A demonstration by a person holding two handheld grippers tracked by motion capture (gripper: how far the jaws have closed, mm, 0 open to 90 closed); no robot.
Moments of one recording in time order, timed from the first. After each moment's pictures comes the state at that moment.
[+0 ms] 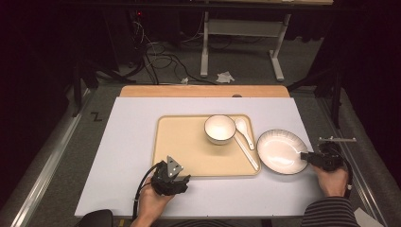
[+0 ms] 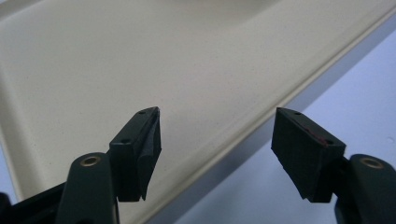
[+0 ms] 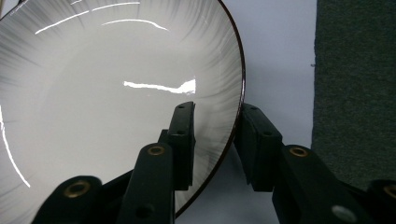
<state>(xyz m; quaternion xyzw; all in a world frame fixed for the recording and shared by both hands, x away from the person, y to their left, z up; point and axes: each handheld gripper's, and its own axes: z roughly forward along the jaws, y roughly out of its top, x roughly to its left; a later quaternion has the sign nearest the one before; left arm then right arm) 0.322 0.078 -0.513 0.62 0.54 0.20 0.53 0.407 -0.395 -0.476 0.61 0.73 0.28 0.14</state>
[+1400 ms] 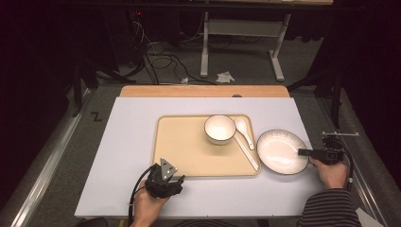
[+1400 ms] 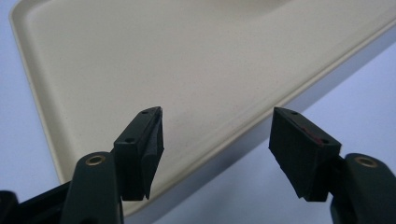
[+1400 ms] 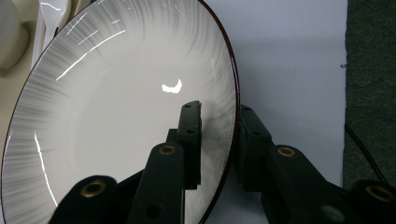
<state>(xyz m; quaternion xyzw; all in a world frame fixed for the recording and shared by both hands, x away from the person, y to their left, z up) 0.315 0.088 -0.514 0.60 0.56 0.22 0.53 0.437 -0.402 -0.490 0.62 0.72 0.31 0.07</state>
